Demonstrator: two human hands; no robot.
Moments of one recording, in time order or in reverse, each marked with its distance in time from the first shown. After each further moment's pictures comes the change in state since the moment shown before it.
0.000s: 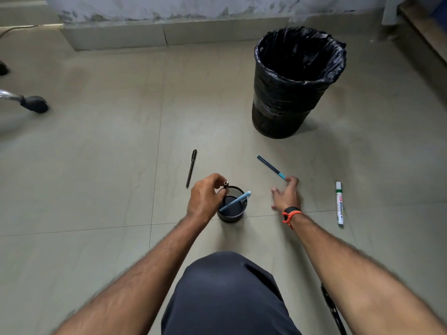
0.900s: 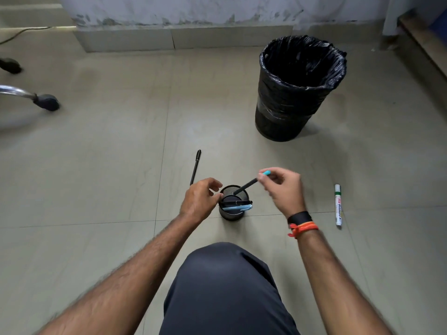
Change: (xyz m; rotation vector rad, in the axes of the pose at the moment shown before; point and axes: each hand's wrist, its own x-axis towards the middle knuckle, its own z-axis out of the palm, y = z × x) left_hand -0.016 -0.012 -0.025 0.089 -0.064 -0.022; right_hand -0.083 -0.083 -0.046 0.334 -0.137 -0.498
